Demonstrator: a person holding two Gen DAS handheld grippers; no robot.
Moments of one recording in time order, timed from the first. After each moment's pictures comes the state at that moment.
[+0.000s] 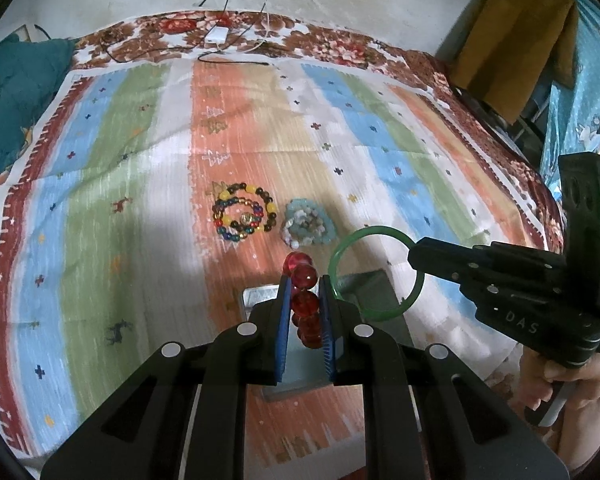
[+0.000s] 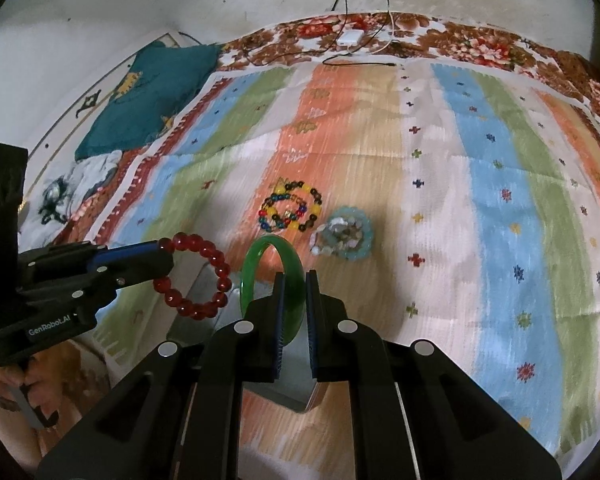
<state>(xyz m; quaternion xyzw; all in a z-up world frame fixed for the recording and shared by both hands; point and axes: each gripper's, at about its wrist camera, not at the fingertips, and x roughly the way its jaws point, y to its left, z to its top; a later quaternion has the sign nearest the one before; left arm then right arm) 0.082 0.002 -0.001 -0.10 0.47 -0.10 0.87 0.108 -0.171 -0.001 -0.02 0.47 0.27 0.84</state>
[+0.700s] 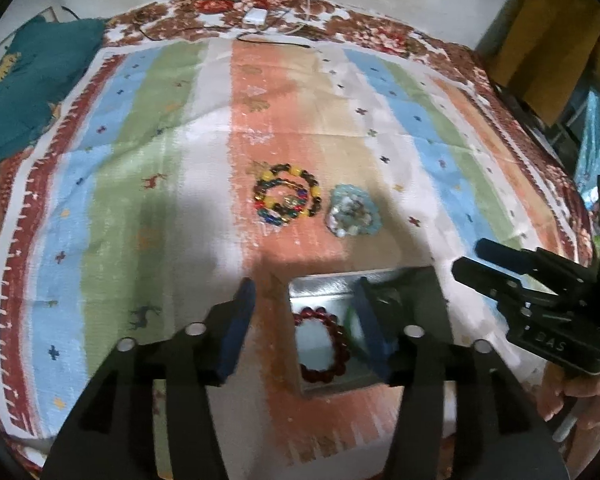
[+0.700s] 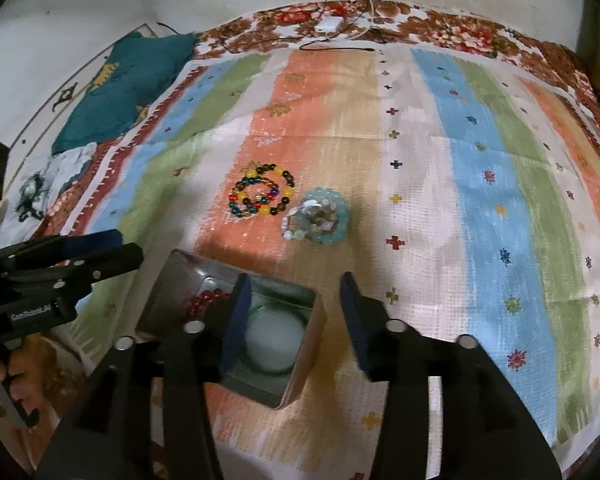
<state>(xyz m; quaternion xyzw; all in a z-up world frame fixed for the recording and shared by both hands) 0.092 0.017 -0.016 -0.10 0.50 -0.03 0.86 0.119 -0.178 -0.019 -0.03 0.49 0.22 0.85</state>
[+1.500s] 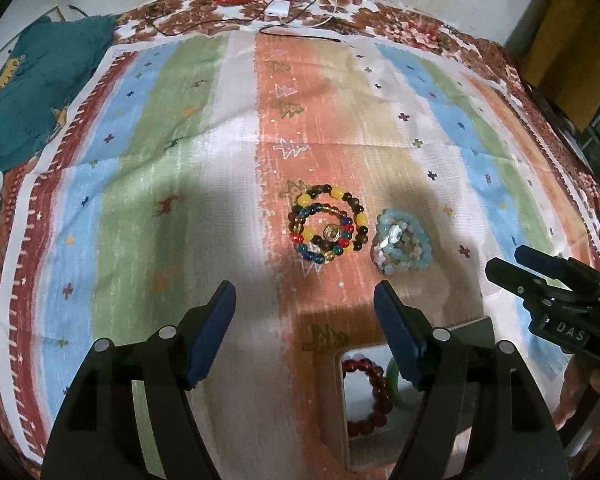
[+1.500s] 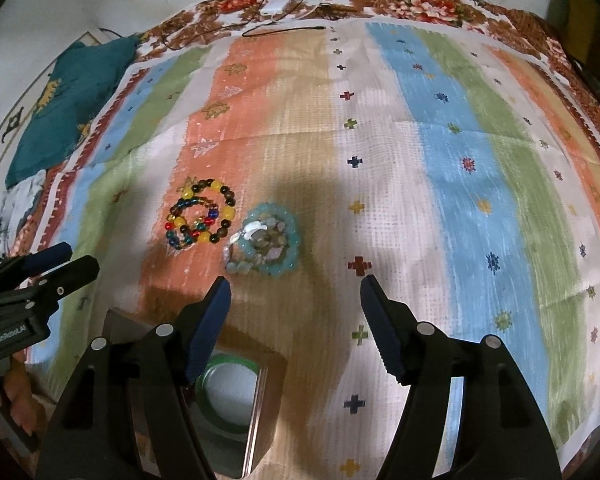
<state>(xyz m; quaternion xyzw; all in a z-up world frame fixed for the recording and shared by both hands) 0.149 0.036 -0.038 -0.08 0.52 0.00 0.85 0.178 -0.177 -0.044 -0.02 0.53 0.15 0.84</state>
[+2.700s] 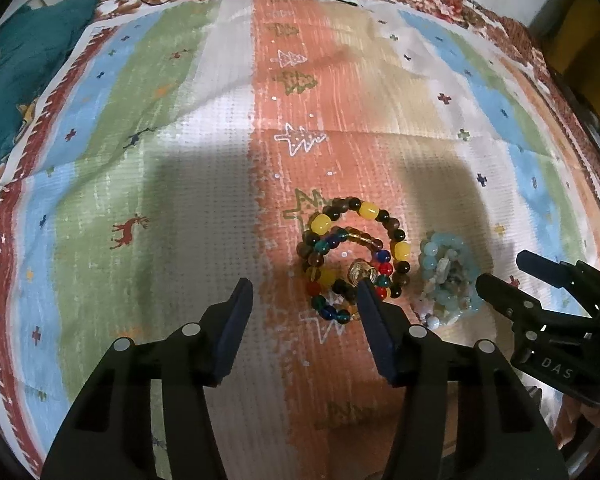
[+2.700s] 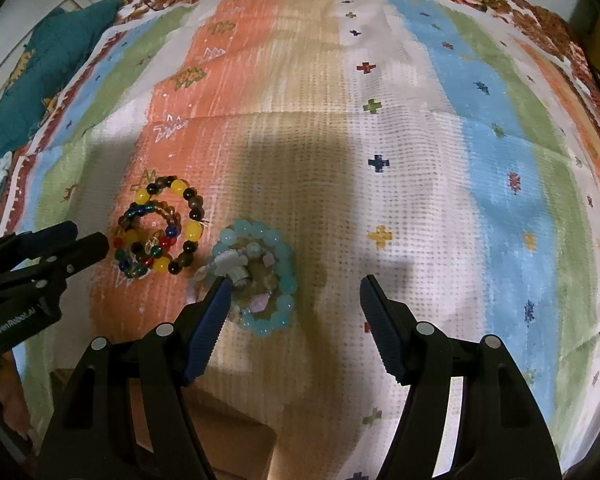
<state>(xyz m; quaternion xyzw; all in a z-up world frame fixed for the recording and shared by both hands) 0.220 0.043 -0.092 -0.07 0.57 0.01 0.82 0.237 -0.139 -0.095 -0.06 0.57 0.14 0.81</state>
